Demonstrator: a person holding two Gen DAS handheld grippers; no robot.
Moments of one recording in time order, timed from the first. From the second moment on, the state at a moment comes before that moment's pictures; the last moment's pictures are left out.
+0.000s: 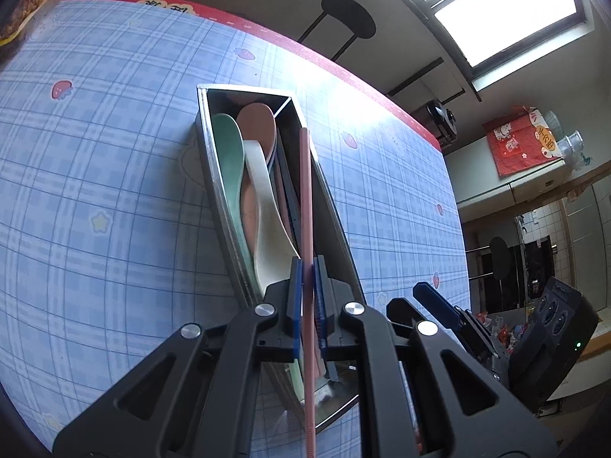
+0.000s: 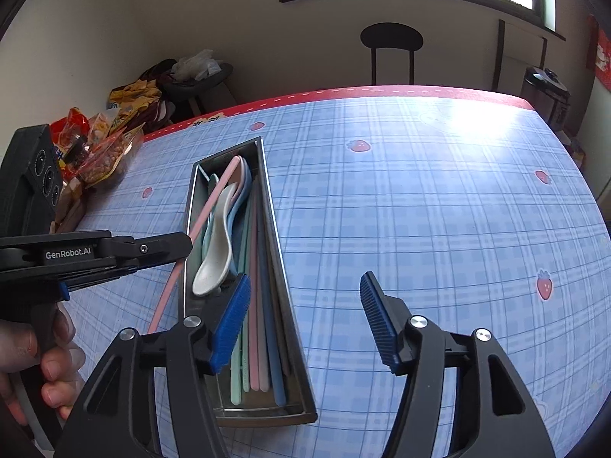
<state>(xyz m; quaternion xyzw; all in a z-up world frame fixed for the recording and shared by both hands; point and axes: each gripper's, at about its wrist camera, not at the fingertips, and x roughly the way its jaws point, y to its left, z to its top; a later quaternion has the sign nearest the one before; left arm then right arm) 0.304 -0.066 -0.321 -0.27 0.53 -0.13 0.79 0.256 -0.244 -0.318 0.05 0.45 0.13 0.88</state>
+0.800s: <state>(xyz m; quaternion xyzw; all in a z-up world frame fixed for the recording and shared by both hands) 0.337 -0.111 -0.321 -0.21 0.53 -0.13 0.81 0.243 -0.284 -0.306 0.09 0.43 0.10 0.89</state>
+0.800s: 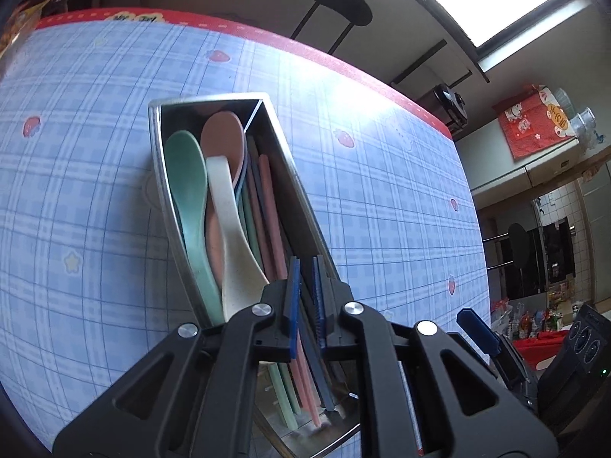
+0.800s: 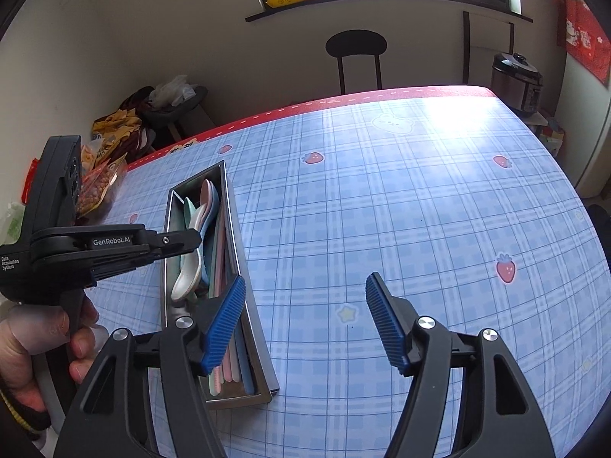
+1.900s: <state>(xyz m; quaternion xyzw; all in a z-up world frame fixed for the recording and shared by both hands) 0.113 -0.014 -0.094 -0.01 0.33 -0.03 0.94 0.112 -0.242 -0.147 0.03 0.36 0.06 0.93</state>
